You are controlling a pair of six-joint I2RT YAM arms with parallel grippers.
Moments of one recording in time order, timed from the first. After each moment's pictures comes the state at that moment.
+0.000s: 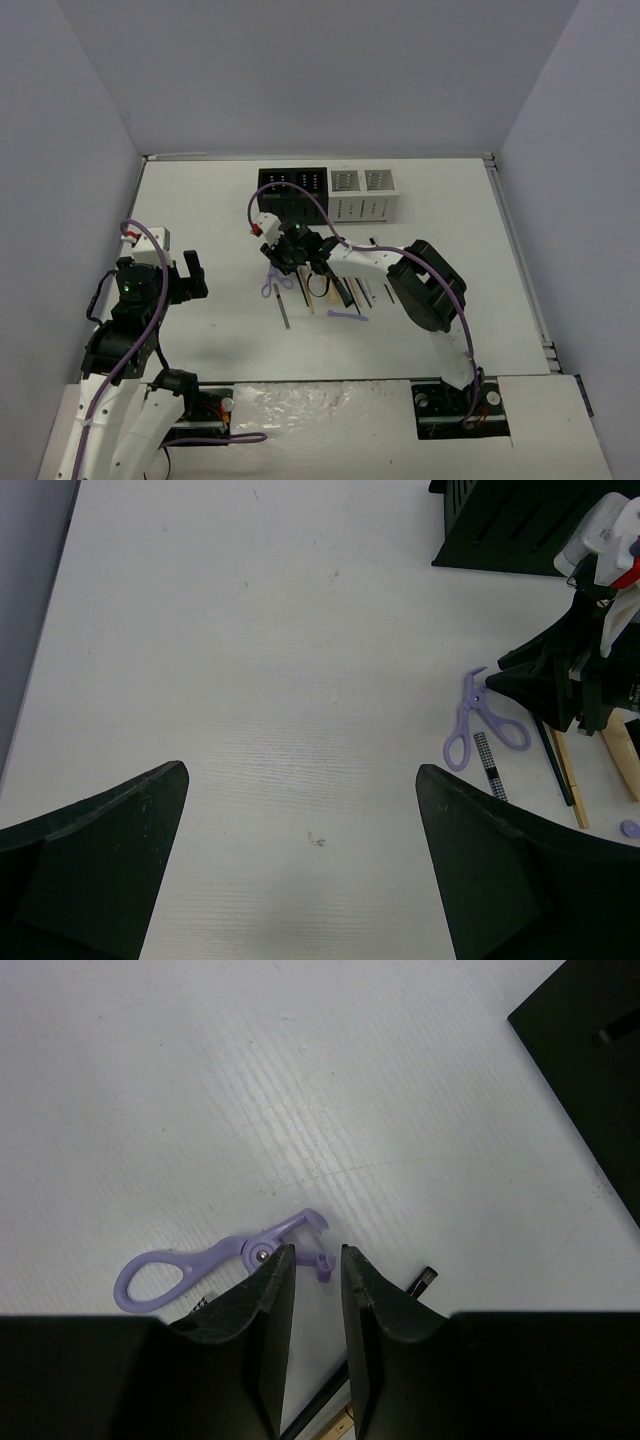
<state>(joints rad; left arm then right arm) -0.17 0.55 0.80 -0.72 -0.18 -0.17 0.86 2.07 1.36 0.04 -0.11 -0.14</state>
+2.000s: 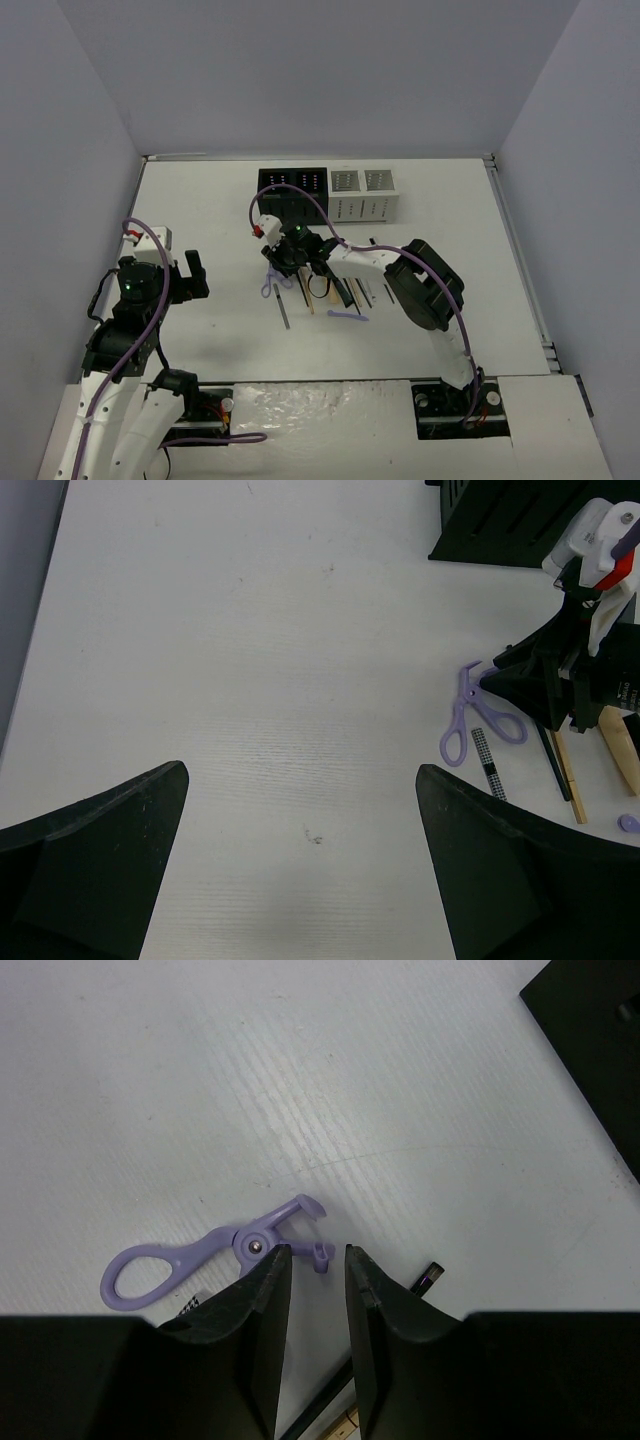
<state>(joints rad) -0.17 0.56 0.80 -0.72 -0.17 -0.17 0.85 2.09 1.36 0.05 -0.12 -0.14</state>
